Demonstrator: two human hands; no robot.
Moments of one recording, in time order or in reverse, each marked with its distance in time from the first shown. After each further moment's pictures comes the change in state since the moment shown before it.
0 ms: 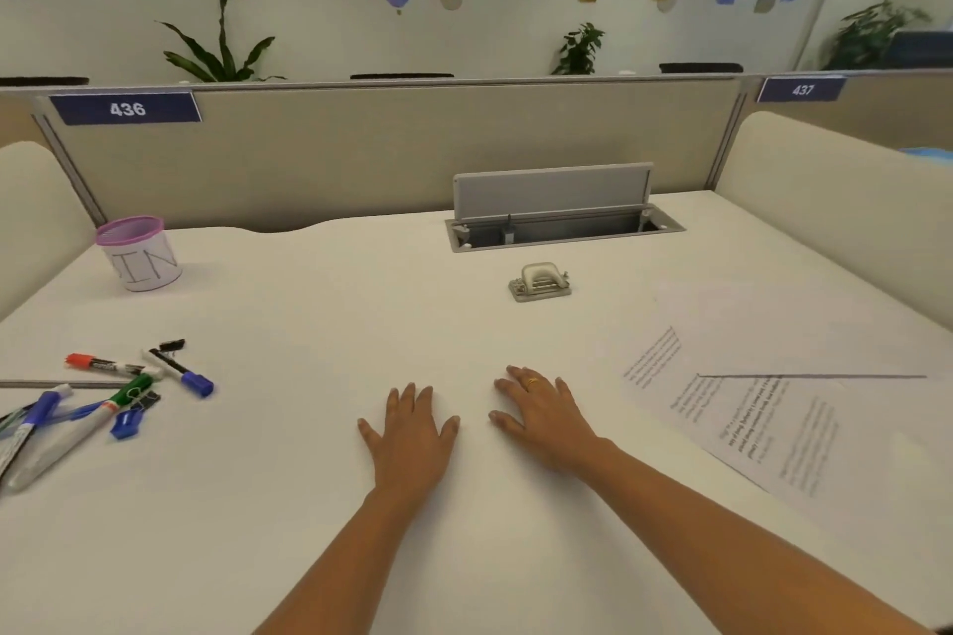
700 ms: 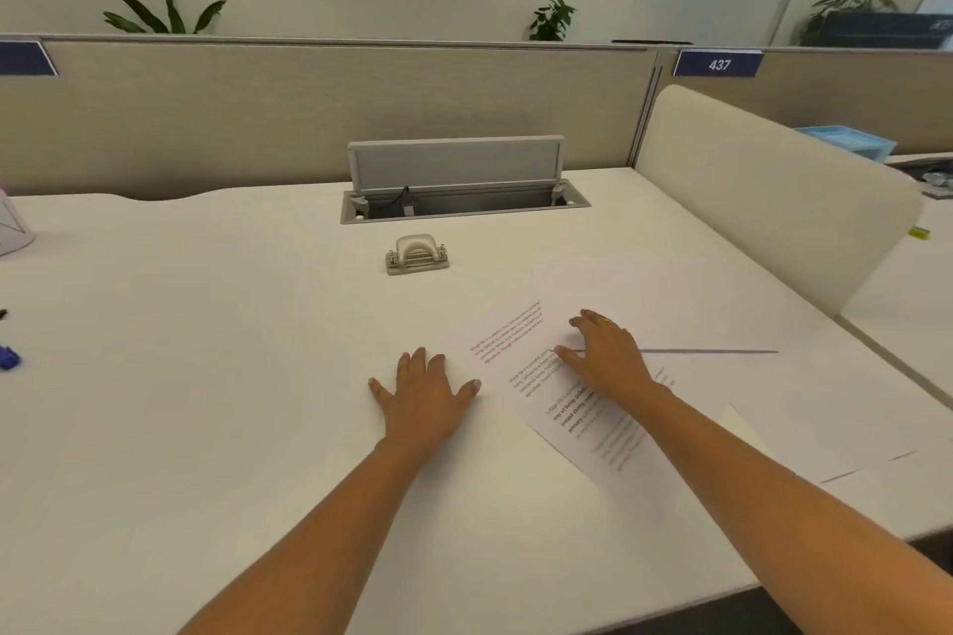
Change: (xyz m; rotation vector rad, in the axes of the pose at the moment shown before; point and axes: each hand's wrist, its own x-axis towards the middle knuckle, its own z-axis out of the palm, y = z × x) left_hand -0.010 0.189 0.078 0.014 -0.070 0.048; right_hand -0.055 0.234 -0.081 0.002 0.186 0.257
